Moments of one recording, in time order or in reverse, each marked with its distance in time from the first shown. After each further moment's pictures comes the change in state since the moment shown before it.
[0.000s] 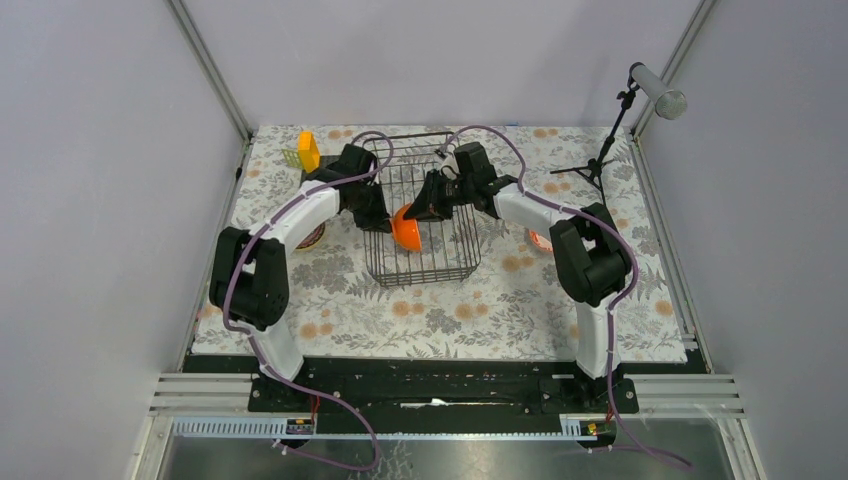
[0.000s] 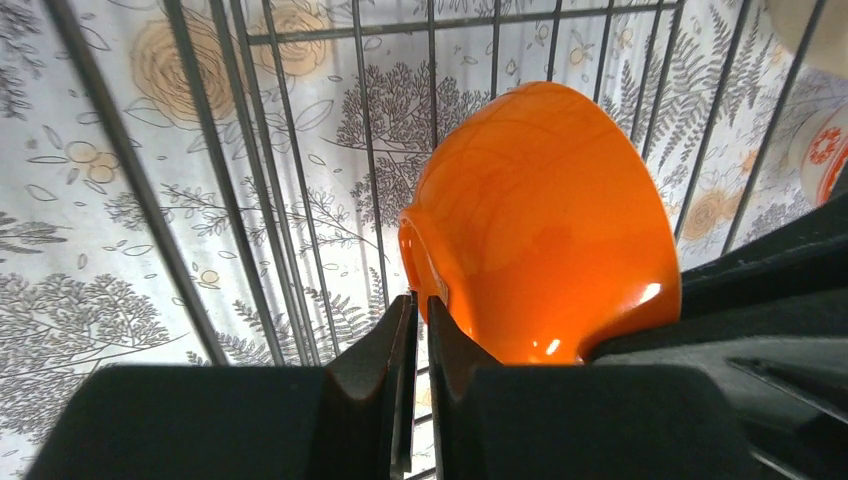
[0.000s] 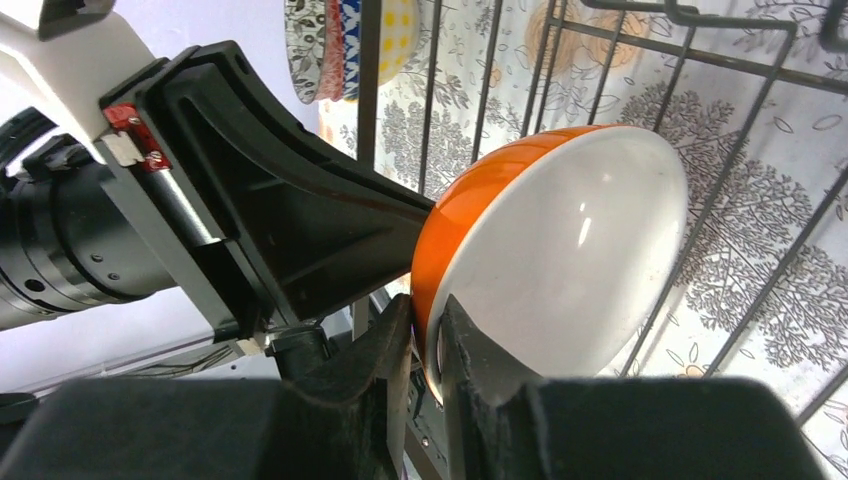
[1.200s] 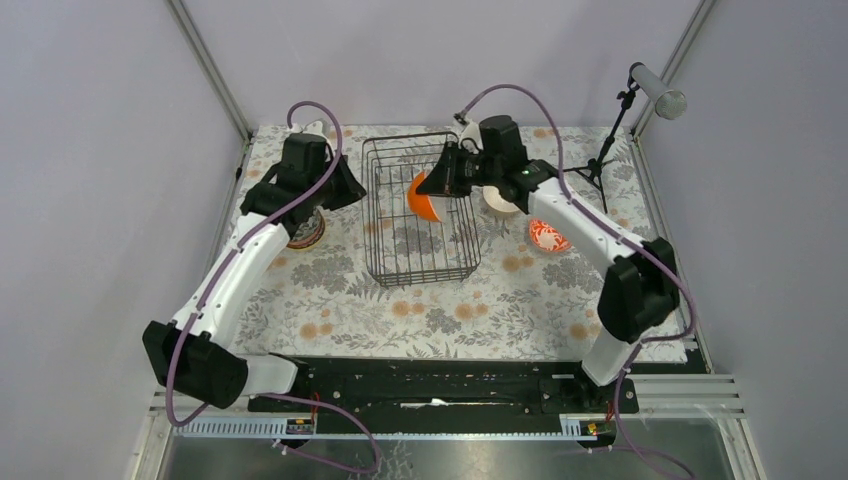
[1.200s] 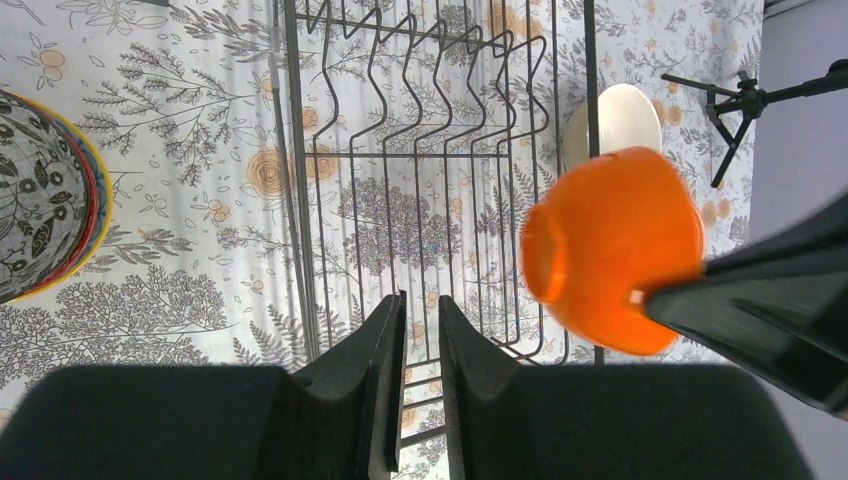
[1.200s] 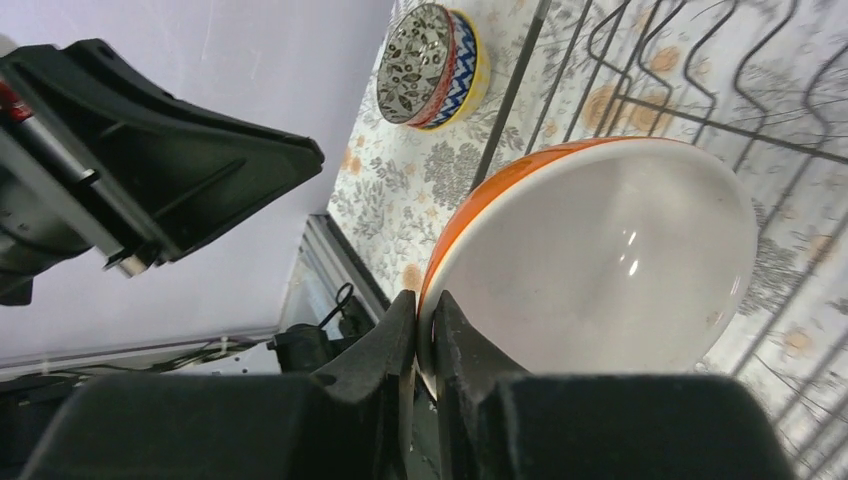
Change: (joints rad) left arm 0.031 -0.450 -0.010 -0.001 -0.195 -0.052; right arm -0.007 -0.282 0.018 -0.123 0.095 -0.110
